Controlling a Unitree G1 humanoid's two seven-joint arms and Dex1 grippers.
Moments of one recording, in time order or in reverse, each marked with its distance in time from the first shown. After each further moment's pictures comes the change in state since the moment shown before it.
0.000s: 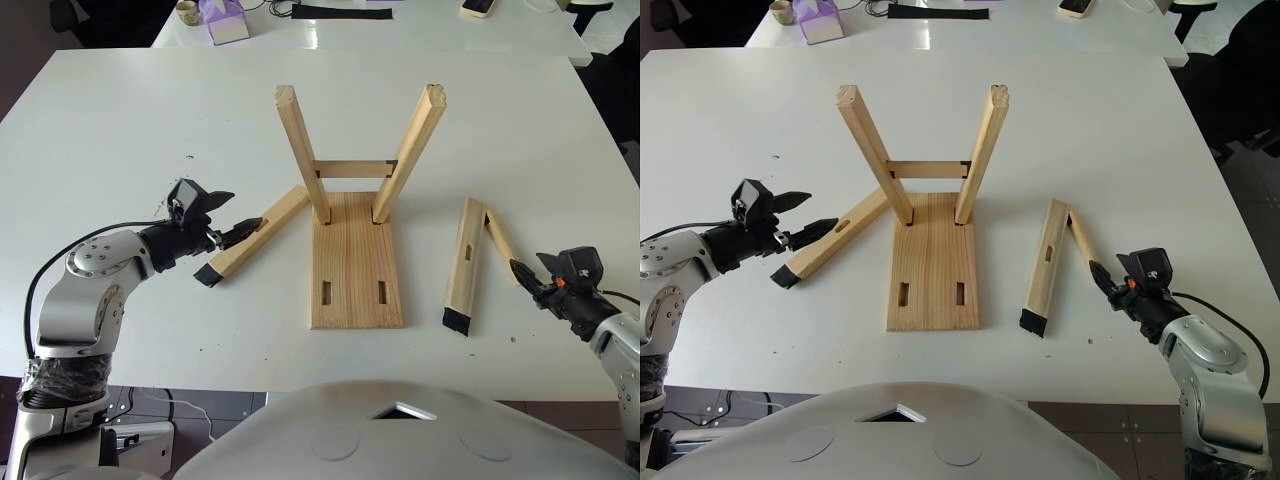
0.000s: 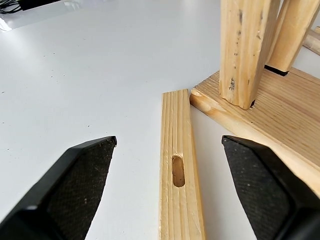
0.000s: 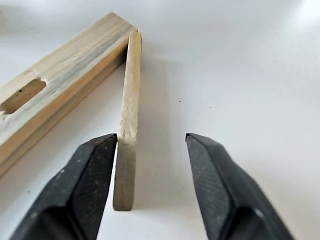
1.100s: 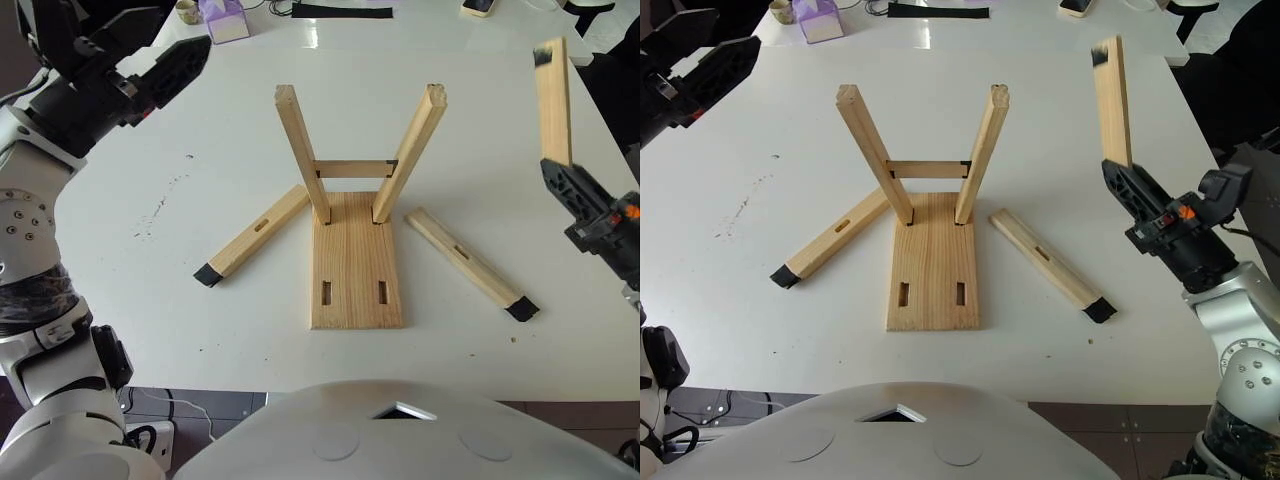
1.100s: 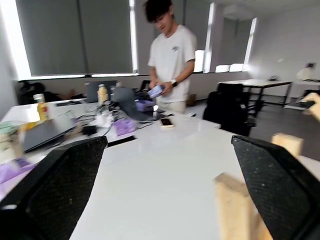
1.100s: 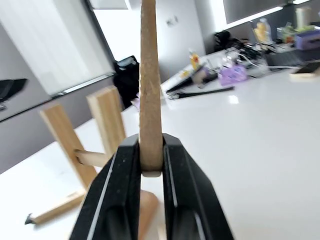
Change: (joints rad) left arm -0.512 -0.010 0.260 0.021 -0.503 0.194 0.094; right arm -0.307 -0.057 -0.256 -0.097 0.923 0.111 0.062
